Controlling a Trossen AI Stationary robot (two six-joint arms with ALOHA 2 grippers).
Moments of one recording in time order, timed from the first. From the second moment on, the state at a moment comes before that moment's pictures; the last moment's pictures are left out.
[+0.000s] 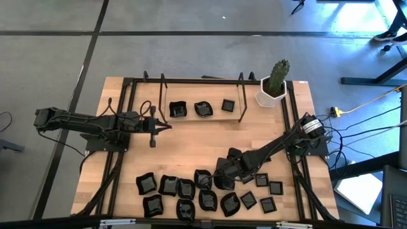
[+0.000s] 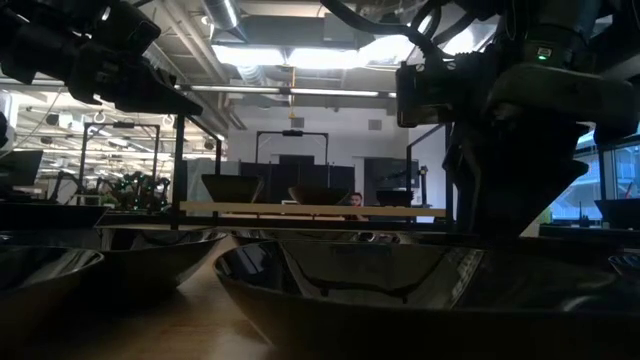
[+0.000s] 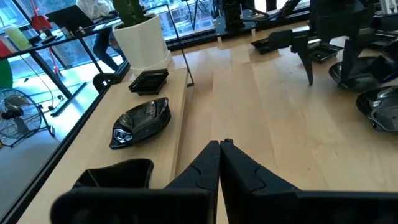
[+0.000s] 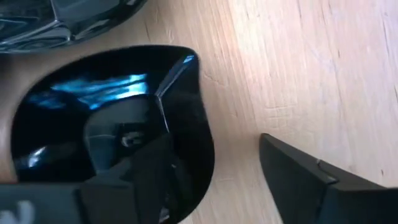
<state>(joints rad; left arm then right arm) 0.03 0.63 0.22 0.13 -0.14 0.22 0.45 1.89 1.15 -0.50 0.18 0.65</state>
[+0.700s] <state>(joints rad) 0.03 0.63 0.22 0.13 -0.14 0.22 0.43 1.89 1.28 -0.62 0.18 0.53</state>
